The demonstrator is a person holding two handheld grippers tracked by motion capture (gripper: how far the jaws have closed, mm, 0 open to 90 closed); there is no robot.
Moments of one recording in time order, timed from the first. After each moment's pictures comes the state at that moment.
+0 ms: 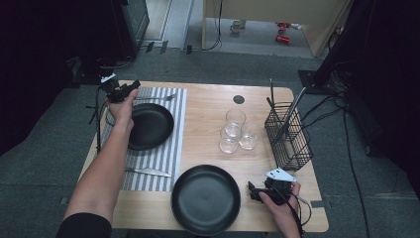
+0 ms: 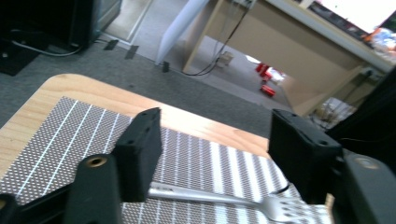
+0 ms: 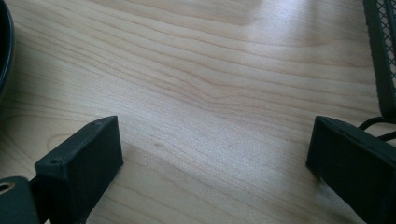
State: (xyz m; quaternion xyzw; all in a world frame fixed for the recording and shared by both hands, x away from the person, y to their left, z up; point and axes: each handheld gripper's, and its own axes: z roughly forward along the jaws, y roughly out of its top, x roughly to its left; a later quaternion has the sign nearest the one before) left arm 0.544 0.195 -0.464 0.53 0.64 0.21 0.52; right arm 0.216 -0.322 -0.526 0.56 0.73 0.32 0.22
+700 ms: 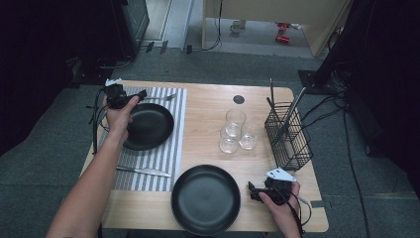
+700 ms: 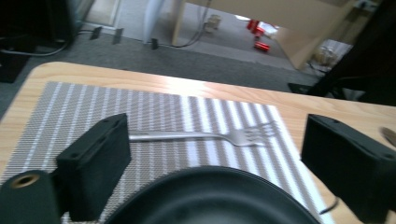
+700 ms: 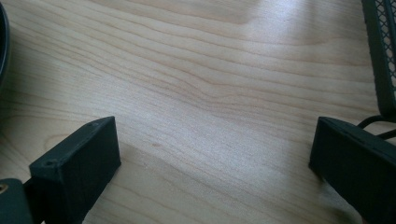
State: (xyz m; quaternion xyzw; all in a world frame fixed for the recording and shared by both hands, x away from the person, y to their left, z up) left arm 0.495 0.172 -0.437 0.63 0.59 0.21 0.47; right arm 0.217 -0.322 -0.526 0.56 0.73 0.32 0.22
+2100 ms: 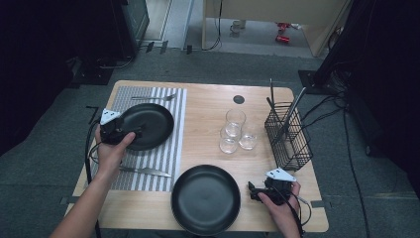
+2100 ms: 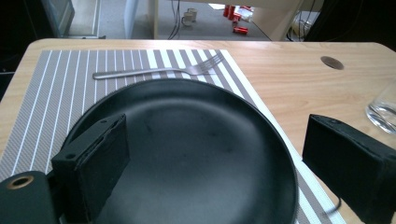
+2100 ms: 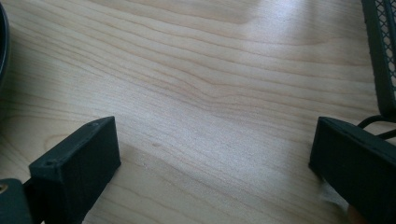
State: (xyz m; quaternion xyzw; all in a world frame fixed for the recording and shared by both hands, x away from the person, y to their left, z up) left arm 0.368 0.166 -0.440 0.68 0.52 0.23 0.46; right arm 0.217 -0.322 -0.526 0.56 0.73 0.32 0.22
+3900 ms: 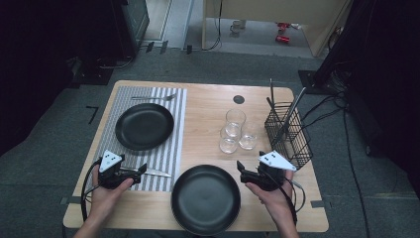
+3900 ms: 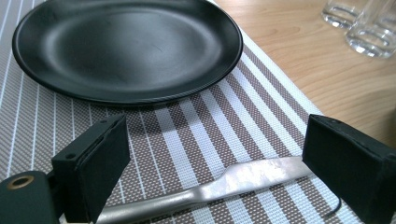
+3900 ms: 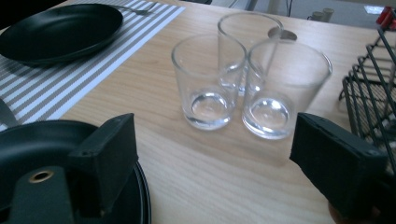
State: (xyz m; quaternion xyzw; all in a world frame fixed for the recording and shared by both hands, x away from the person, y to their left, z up) left arm 0.267 0.168 -0.489 0.73 0.48 0.21 0.43; right arm 0.230 -0.276 -0.437 0.51 0.70 0.42 0.26
